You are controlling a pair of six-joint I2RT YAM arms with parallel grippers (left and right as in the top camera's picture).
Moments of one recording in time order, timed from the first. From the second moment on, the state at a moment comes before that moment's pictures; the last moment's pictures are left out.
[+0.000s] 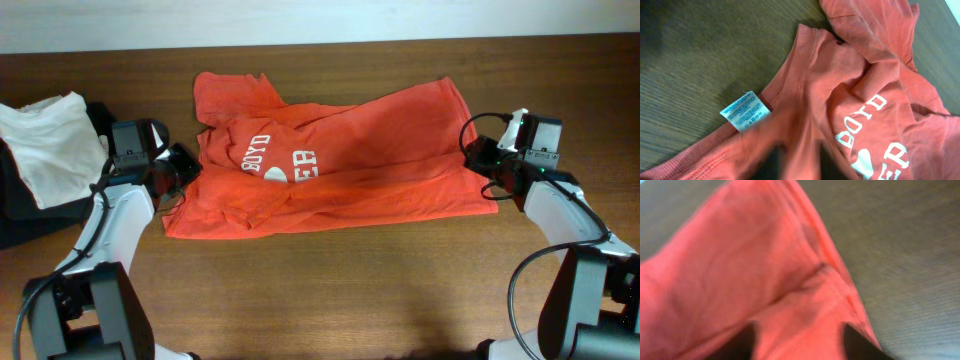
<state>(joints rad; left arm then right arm) 0.15 1.68 1.04 -0.35 0.23 -0.54 -0.21 1.66 0.95 -0.20 -0.19 0.27</state>
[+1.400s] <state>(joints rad) -0.56 1.81 1.13 -0.53 -0.19 -0.02 -0.40 1.78 0.96 -1.01 0.28 0.63</state>
